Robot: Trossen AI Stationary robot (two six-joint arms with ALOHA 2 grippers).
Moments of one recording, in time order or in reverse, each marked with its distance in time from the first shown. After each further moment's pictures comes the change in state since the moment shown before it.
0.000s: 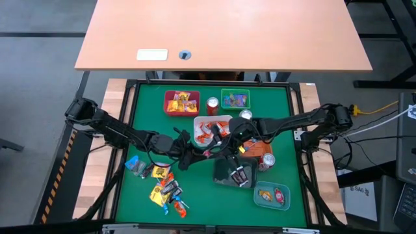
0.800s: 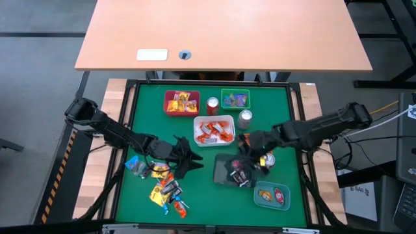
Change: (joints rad) left arm -0.069 0.000 0.000 -0.060 0.003 0.154; right arm 0.201 -0.269 0.002 -0.598 0.131 0.361
